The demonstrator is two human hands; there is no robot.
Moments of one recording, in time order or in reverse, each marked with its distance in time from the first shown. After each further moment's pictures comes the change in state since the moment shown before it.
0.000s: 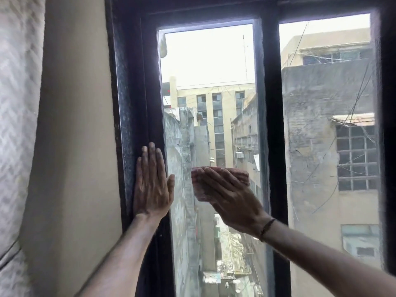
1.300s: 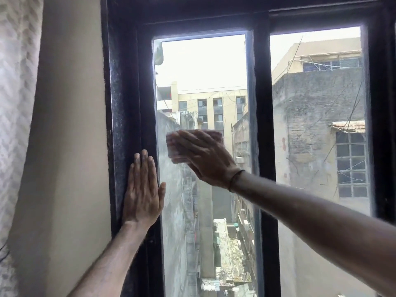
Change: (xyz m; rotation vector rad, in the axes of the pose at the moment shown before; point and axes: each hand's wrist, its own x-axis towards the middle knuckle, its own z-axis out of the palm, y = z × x) left_hand -0.004 -0.004 0.001 0.085 -0.033 0.029; right_hand 0.115 0.055 -0.005 0.078 0.179 -0.091
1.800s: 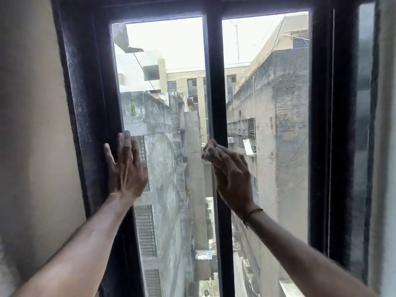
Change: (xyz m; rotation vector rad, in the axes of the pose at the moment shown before) left_hand 0.008 0.050 -0.049 -0.124 -0.079 -0.043; right_hand -0.159 -0.024 -0.102 0.380 0.275 0.760
